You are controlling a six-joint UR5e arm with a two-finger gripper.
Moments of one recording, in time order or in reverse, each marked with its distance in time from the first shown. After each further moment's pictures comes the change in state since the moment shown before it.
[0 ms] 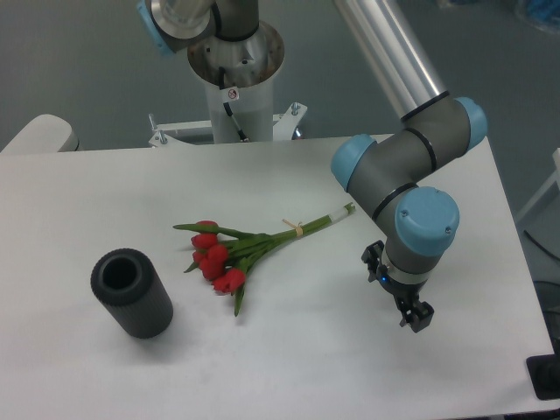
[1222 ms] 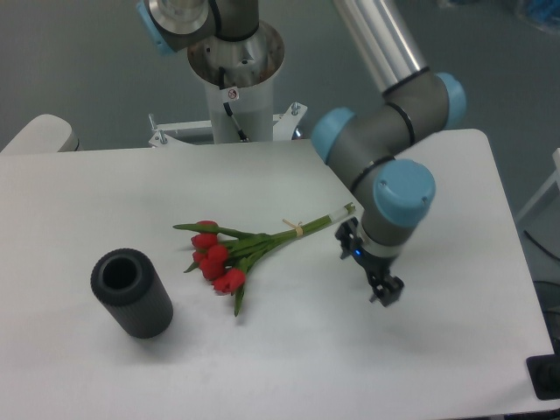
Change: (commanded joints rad) arm -0.015 0.238 -0.343 0.001 -0.126 -0.038
